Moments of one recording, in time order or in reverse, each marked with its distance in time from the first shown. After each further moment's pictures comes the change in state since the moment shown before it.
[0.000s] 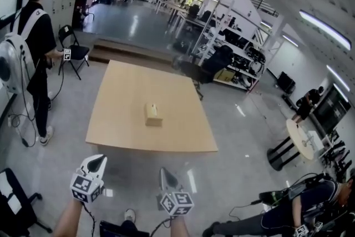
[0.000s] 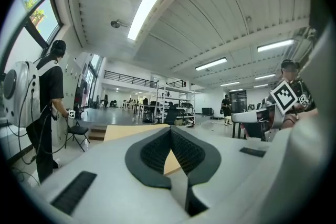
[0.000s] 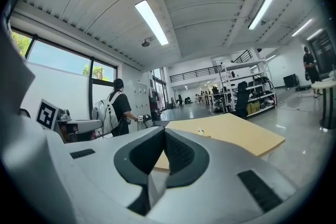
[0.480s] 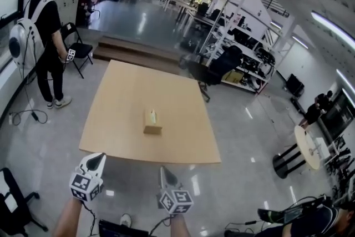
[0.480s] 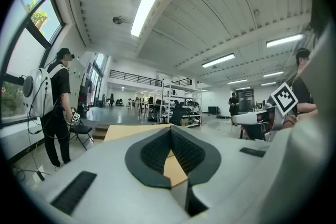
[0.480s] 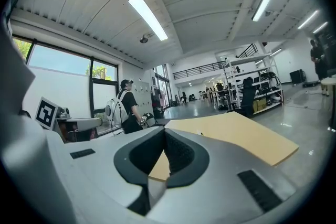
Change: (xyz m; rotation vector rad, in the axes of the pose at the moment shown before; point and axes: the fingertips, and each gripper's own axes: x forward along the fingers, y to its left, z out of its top) left arm 0.094 0.015 0.004 -0.011 0.021 0.052; right arm 0.081 -0.069 0.019 0.011 0.034 0.053
